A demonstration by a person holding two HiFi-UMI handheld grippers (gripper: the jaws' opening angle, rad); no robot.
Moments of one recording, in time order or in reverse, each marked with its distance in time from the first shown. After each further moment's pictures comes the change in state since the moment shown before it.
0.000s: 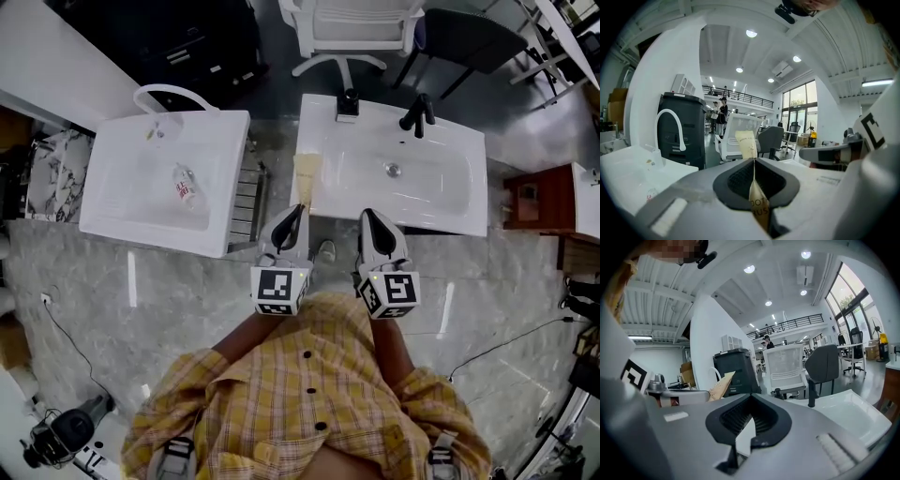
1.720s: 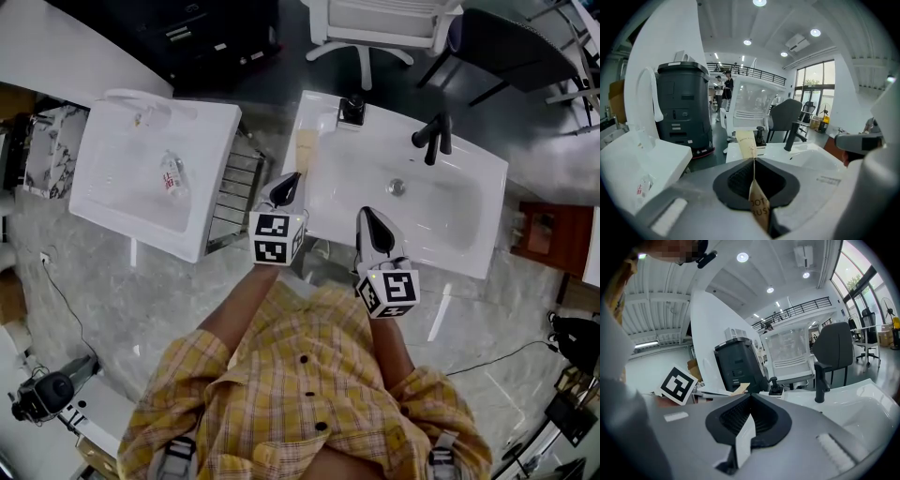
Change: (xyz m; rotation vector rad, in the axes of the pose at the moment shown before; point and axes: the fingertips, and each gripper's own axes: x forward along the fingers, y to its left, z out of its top) left arm 0.166 0.048 -0.088 -0.073 0.298 0.108; right arm 0.086 -0.086 -0.044 0.044 0.121 0.141
